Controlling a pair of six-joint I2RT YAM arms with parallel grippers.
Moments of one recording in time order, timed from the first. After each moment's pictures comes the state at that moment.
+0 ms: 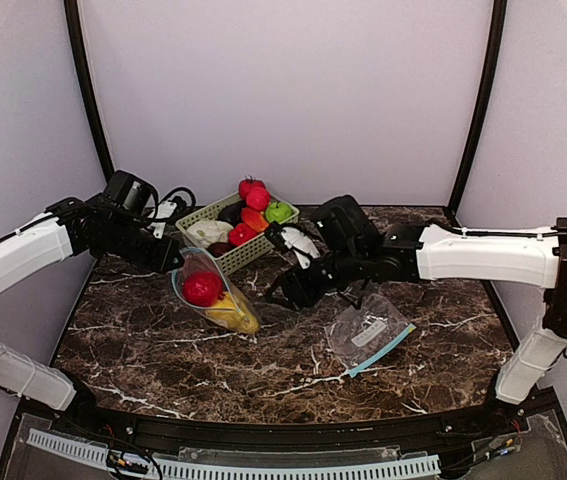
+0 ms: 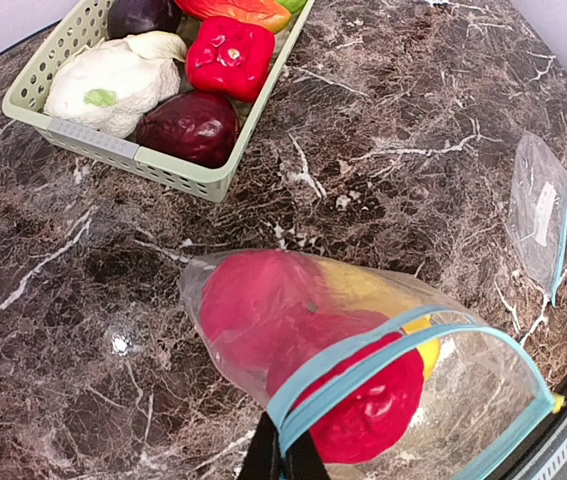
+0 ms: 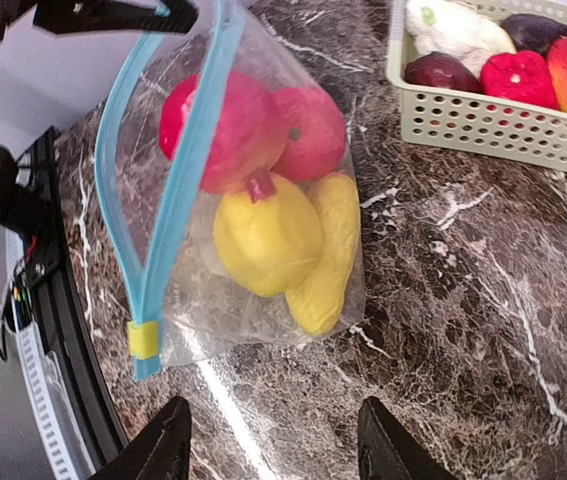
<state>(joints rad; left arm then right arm) -0.51 1.28 1.16 -0.80 0.09 -0.13 1.01 1.66 1.29 -0.33 -0.20 0.17</state>
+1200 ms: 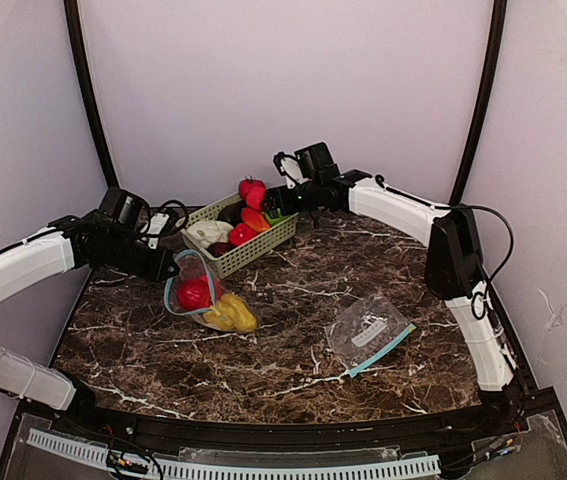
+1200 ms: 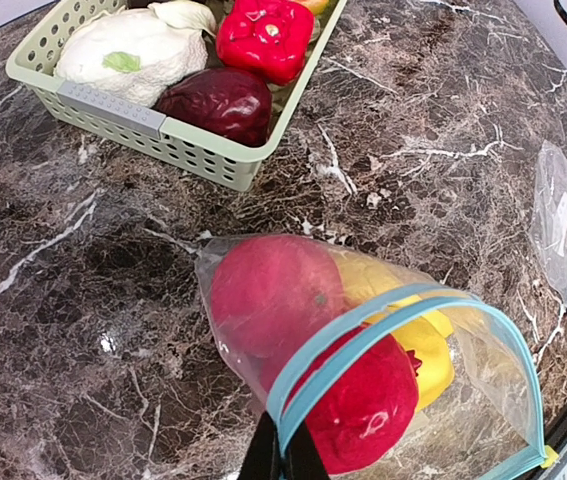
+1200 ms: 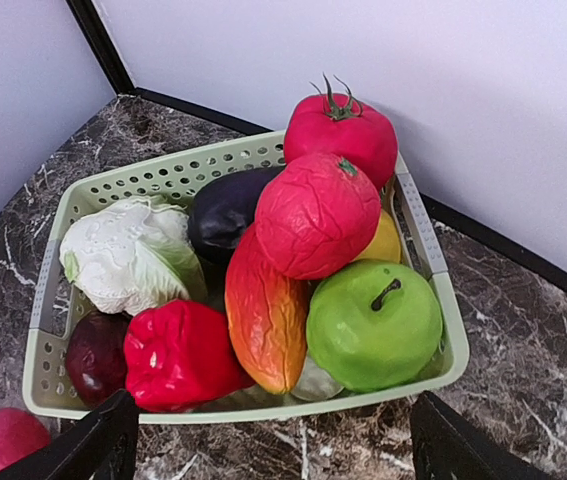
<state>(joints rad) -0.41 1.26 0.99 -0.63 0.17 -0.11 0.68 2.40 2.27 -0.44 -0.08 0.14</state>
